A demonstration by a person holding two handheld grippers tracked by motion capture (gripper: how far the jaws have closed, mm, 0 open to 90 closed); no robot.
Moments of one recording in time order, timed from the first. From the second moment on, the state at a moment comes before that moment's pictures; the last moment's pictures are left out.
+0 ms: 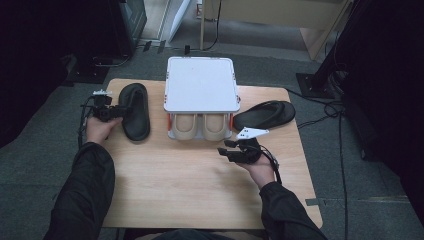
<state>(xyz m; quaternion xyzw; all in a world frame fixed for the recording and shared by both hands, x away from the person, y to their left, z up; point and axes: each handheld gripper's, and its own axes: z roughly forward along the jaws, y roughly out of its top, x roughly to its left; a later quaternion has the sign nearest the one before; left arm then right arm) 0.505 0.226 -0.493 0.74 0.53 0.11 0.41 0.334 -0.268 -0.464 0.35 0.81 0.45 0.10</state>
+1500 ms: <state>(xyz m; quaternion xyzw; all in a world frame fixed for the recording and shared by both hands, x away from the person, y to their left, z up) 0.481 0.215 -0.450 0.71 0.54 0.10 0.44 0.336 -0.266 -0.465 0.35 0.82 0.45 0.09</state>
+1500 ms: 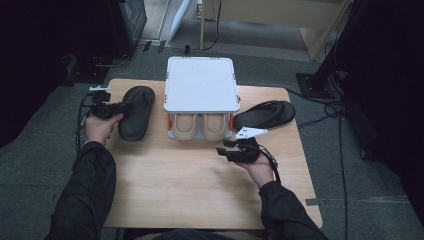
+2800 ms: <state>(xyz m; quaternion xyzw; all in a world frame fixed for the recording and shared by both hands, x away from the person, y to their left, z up) 0.469 0.199 -0.373 0.68 0.53 0.12 0.49 0.342 -0.258 -0.467 0.34 0.82 0.45 0.08</state>
